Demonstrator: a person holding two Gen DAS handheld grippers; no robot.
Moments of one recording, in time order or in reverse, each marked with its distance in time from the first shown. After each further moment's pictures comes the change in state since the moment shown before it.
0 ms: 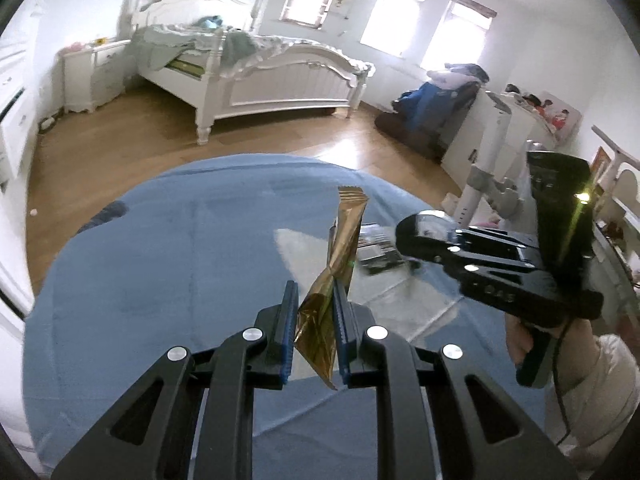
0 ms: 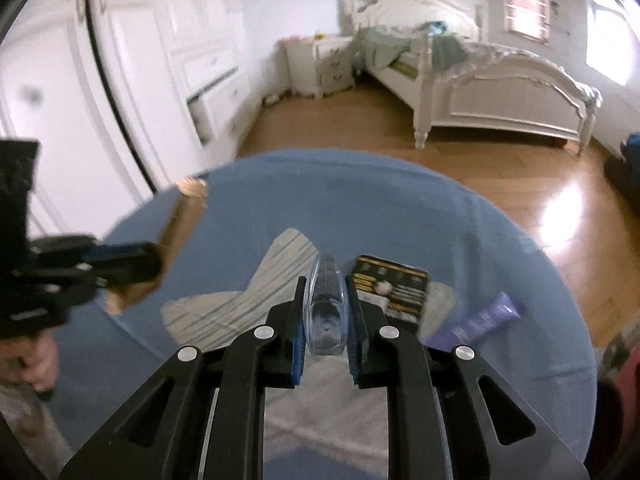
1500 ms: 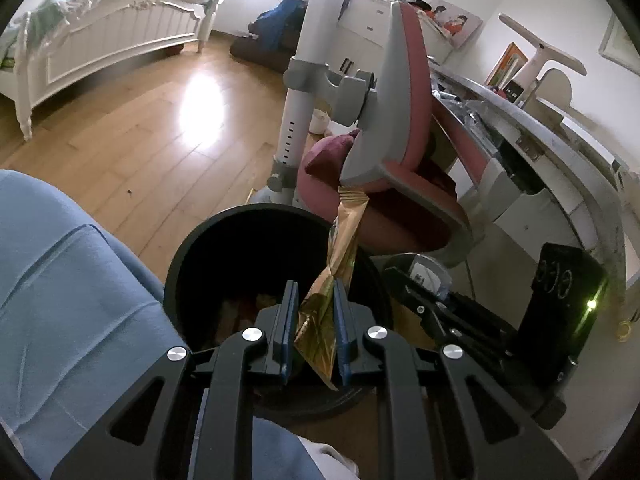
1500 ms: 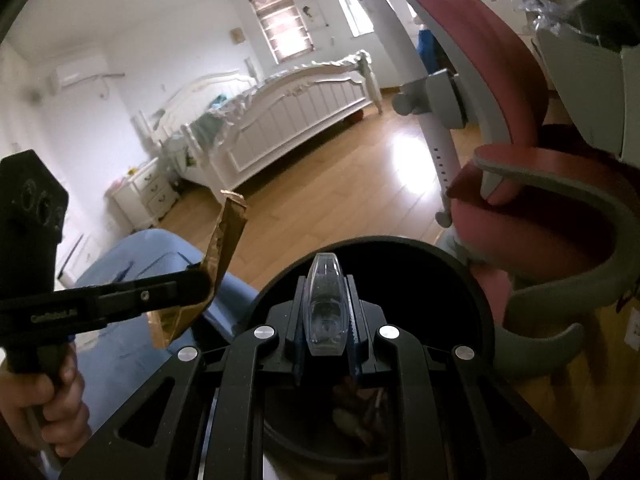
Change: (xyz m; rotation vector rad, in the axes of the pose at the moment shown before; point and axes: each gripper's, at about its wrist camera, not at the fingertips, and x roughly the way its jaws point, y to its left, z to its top) left arm 0.201 -0.314 -0.008 0.220 0.276 -0.375; right arm -0.197 -0.264 -0.234 0.599 -0.270 -0.398
